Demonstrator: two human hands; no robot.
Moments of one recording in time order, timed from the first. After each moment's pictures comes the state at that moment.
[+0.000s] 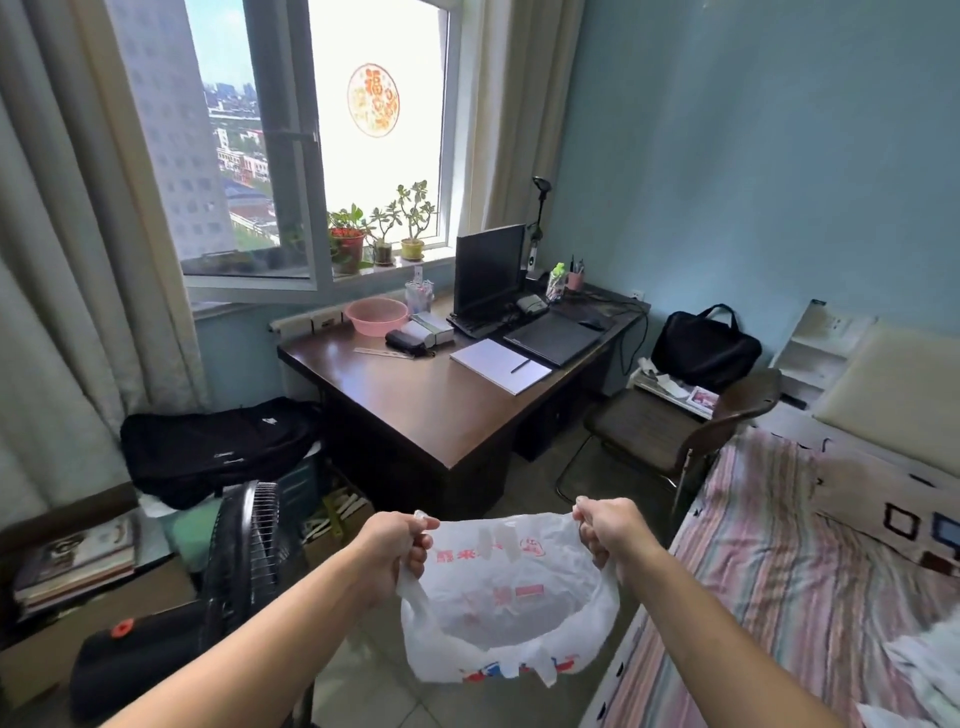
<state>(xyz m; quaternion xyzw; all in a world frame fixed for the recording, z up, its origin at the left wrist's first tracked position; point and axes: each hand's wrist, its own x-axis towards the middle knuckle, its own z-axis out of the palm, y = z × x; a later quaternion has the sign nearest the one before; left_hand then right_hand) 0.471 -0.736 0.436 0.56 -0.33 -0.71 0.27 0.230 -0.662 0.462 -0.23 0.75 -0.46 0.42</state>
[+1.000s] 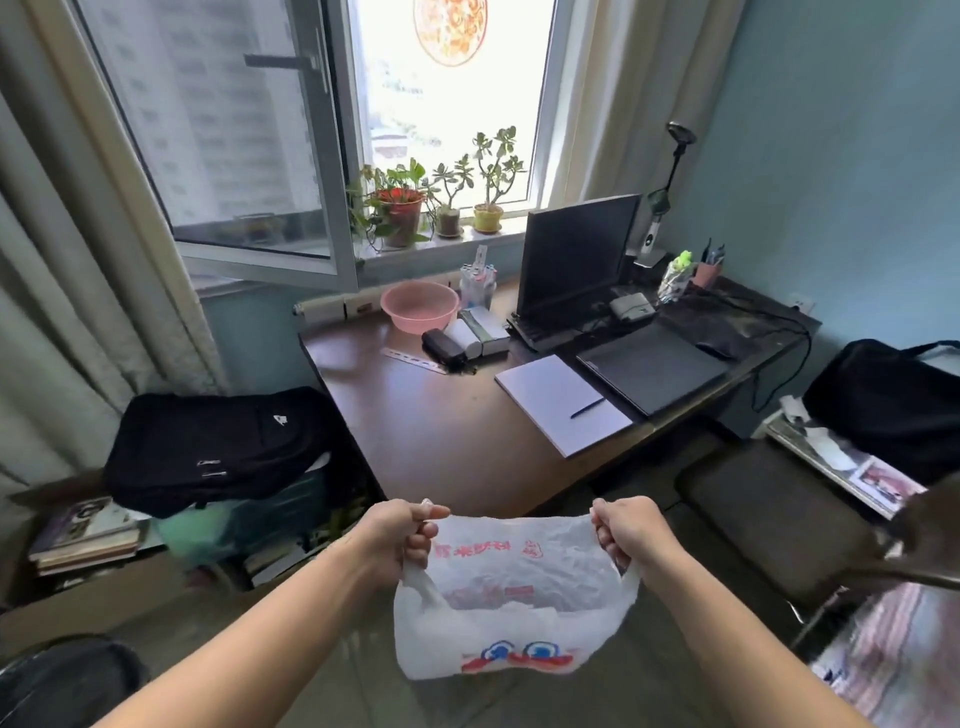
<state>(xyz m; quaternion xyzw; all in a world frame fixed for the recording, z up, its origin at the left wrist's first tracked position) 0.291 -1.050 0.407 0.58 -0.17 -0.74 0.30 0.018 -1.040 0.412 -0.34 0.76 -0.30 0.46</state>
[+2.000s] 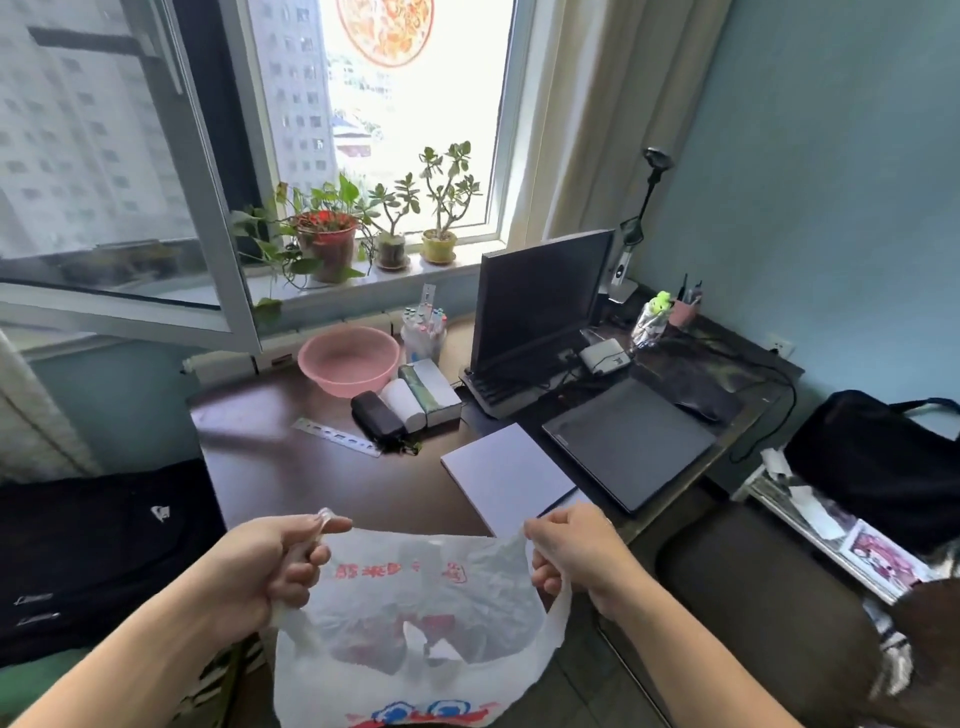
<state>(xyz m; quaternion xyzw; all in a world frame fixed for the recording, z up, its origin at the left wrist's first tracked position) 0.296 -1.266 0.455 0.55 -0.21 -0.73 0.34 0.001 -1.256 0.459 -0.42 0.72 -0.26 0.48</state>
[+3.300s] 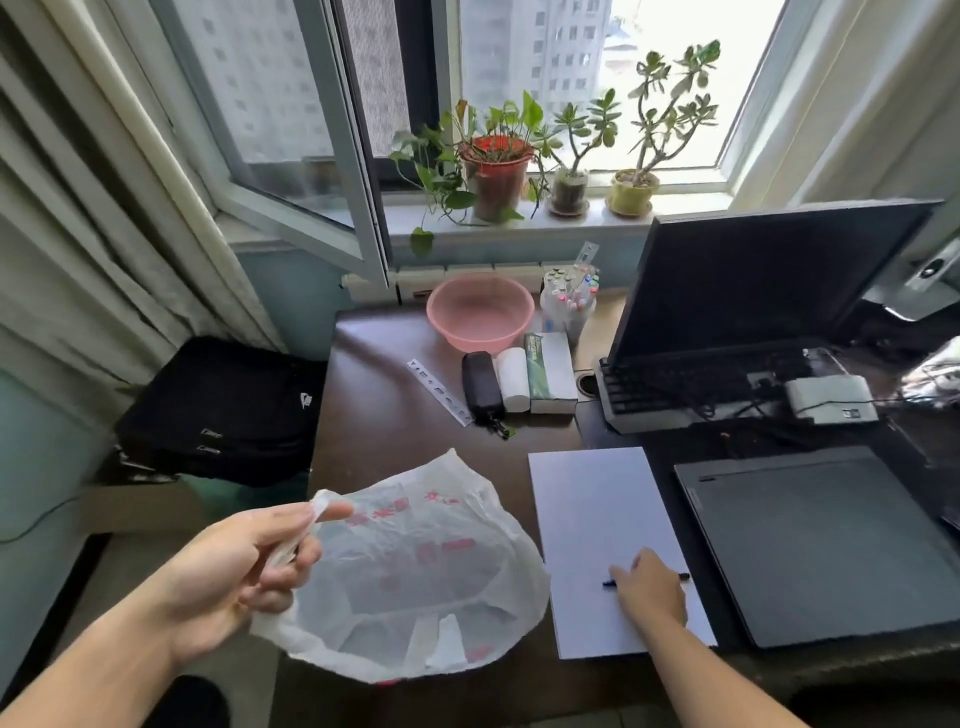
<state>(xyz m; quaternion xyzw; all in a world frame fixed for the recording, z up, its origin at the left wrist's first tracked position) 0.230 -1.277 0.450 0.64 -0.12 -0.61 0.45 -0.105 -1.455 0.243 -0.54 0.77 -0.01 0.34</state>
